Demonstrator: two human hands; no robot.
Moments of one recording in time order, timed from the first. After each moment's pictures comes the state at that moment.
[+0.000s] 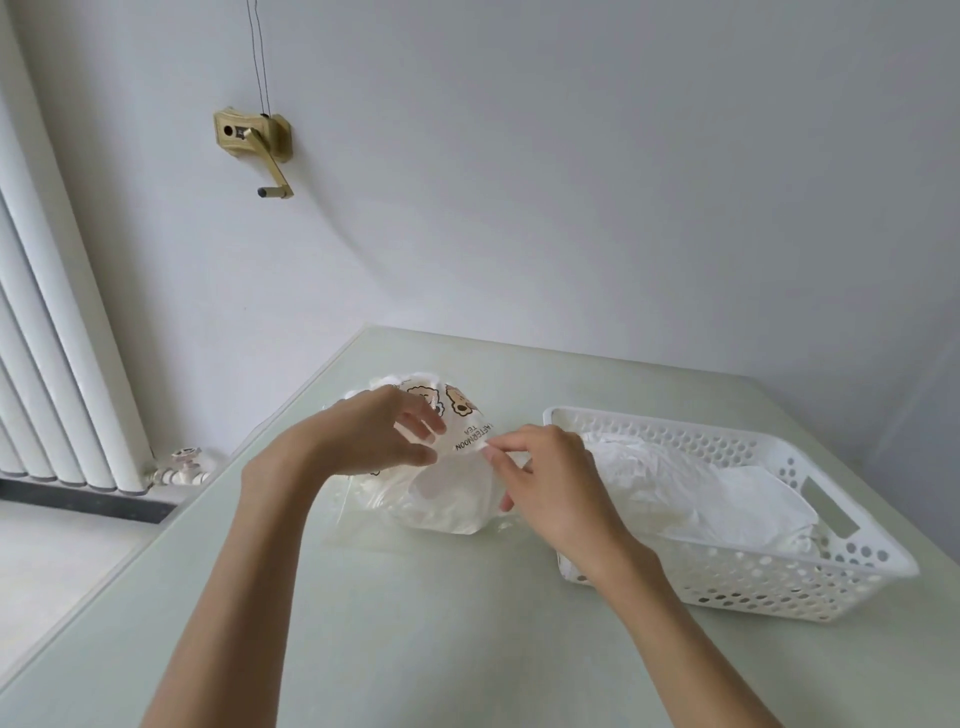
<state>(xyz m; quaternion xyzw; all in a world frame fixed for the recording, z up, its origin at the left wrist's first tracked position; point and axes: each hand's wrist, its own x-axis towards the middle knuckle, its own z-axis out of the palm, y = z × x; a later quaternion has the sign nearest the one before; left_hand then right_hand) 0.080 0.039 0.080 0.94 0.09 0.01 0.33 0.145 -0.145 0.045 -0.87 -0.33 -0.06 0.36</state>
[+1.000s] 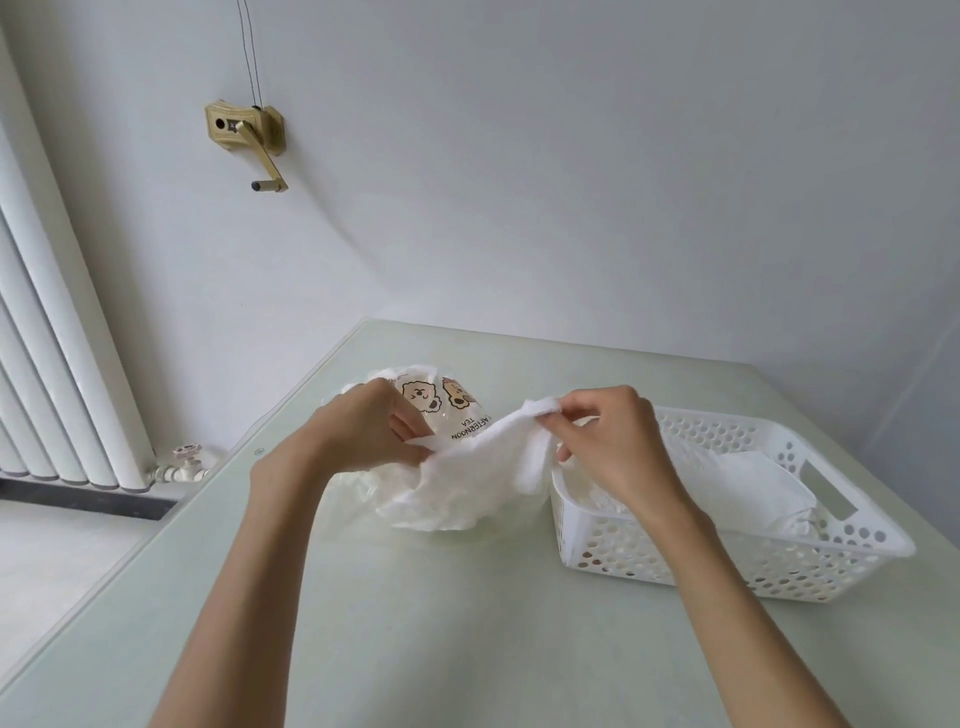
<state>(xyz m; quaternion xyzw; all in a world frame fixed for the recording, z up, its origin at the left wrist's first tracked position) 0.091 0.050 0.058 0.95 0.10 0.05 0.31 0.174 -0.172 0.062 -0.86 -0.26 -0.09 0.43</state>
